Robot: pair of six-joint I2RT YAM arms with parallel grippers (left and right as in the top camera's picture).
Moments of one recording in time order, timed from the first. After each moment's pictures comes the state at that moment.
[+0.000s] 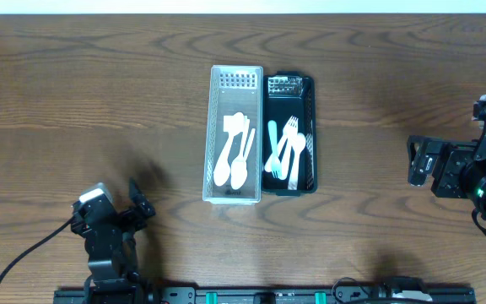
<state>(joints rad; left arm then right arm) 0.05 0.08 0.16 -0.44 -0.27 -0.25 -0.02 1.04 1.70 -1.41 -0.09 0.12</state>
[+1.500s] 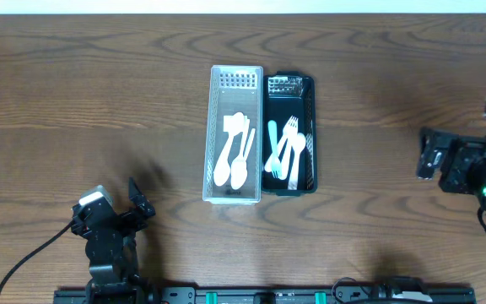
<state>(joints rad) 0.05 0.02 0.13 -0.43 -0.27 -0.26 -0.02 0.99 1.67 -1.30 0.02 0.11</state>
